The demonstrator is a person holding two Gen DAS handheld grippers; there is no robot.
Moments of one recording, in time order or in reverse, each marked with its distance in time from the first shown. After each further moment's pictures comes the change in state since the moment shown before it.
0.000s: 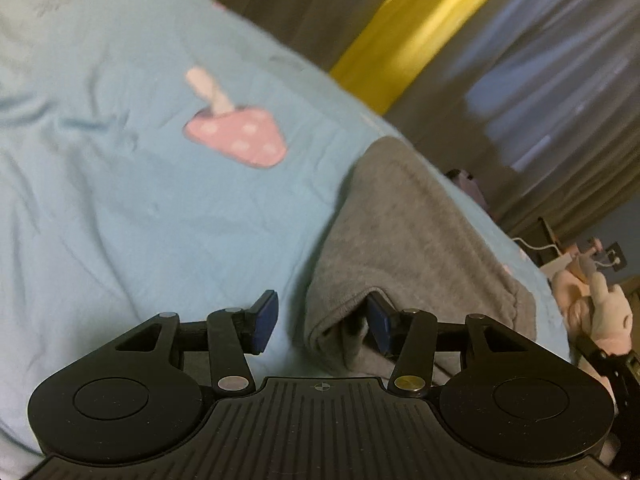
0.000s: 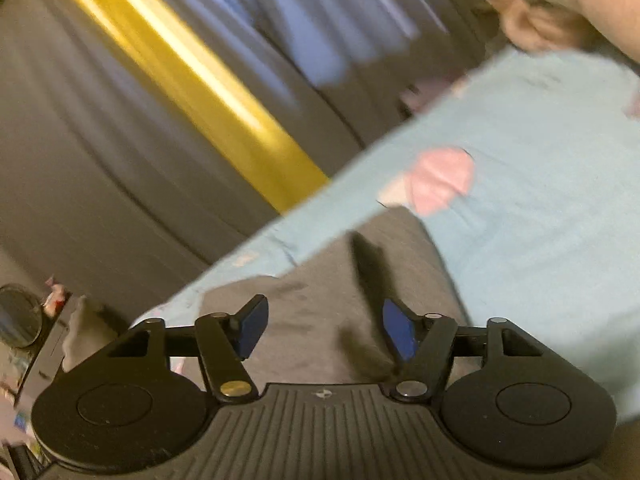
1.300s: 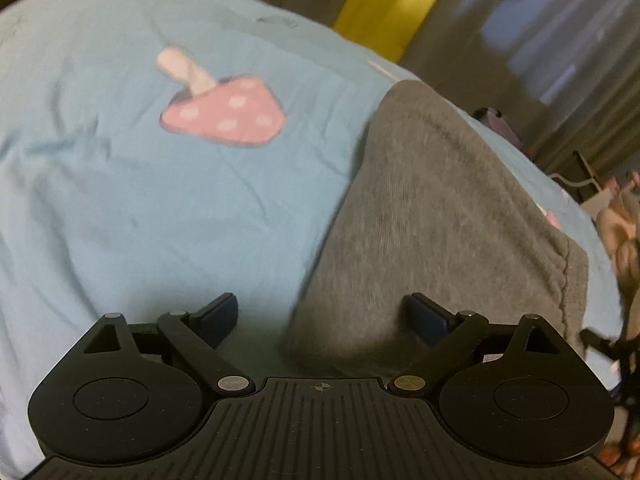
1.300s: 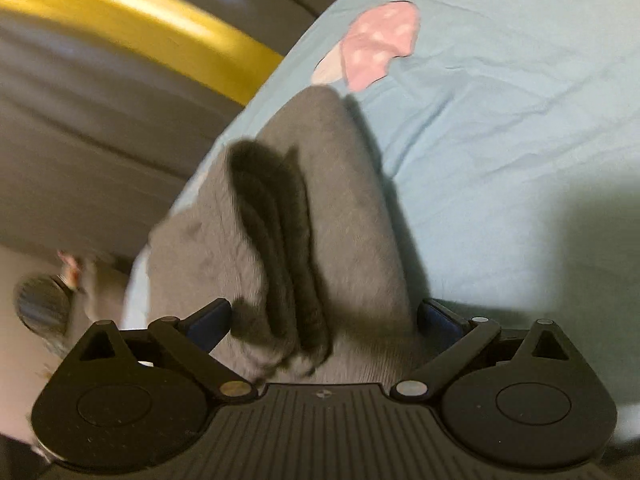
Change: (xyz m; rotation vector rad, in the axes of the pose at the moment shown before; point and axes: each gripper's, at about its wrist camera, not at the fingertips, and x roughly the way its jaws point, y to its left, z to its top) left arm 0.053 -0.014 0.024 0.150 0.163 0.141; right arm 0.091 -0.103 0.015 0.282 0.393 0.050
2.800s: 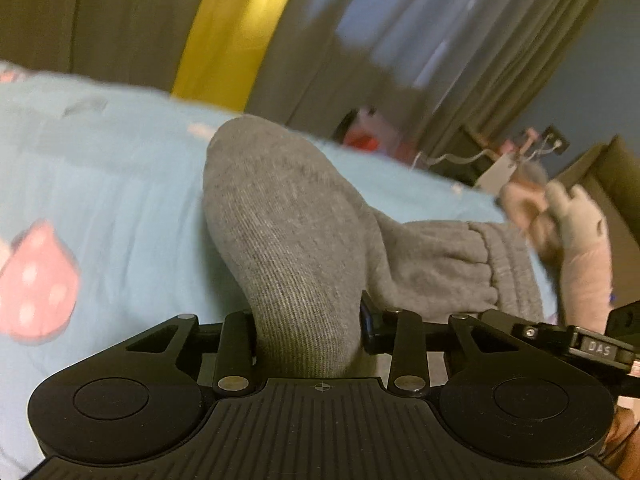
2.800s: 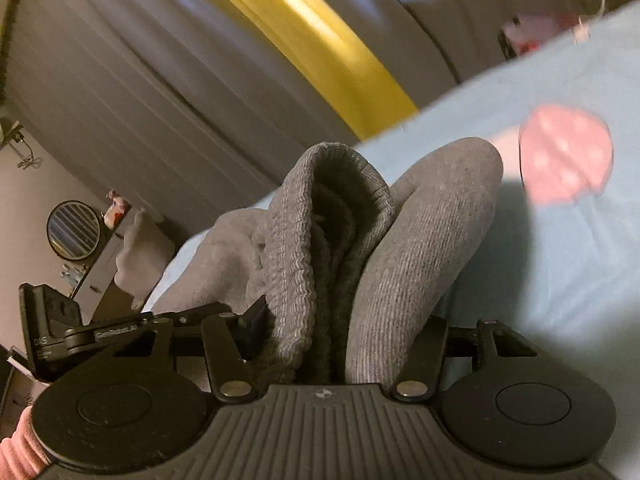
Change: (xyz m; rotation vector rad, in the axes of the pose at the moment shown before) left arm 0.035 -0.103 0.083 0.258 -0.072 -0.321; right arm 0.027 0.117 0.026 -0.409 -0.074 0.123
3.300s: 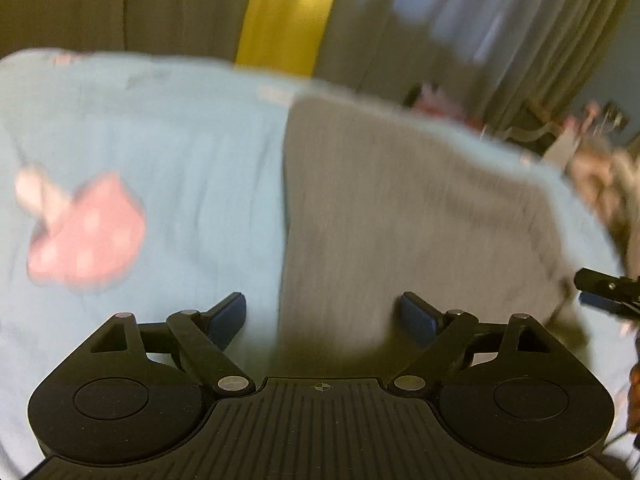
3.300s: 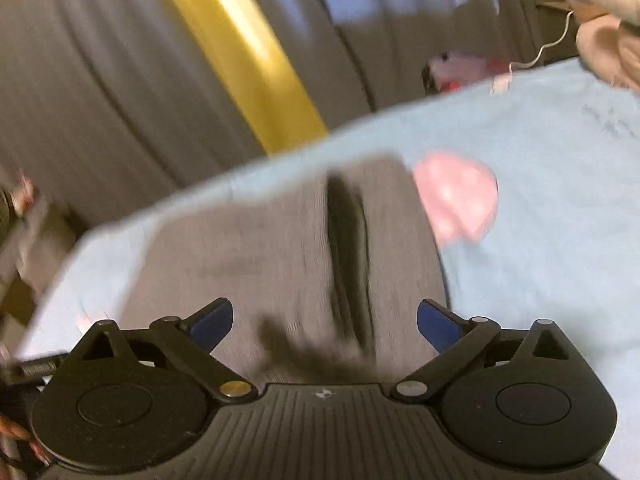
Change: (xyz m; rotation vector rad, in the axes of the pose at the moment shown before) left arm 0.015 0.010 -0.051 0.015 0.101 0.253; right arm -0.005 -0.013 0.003 -0.107 0.024 -0.369
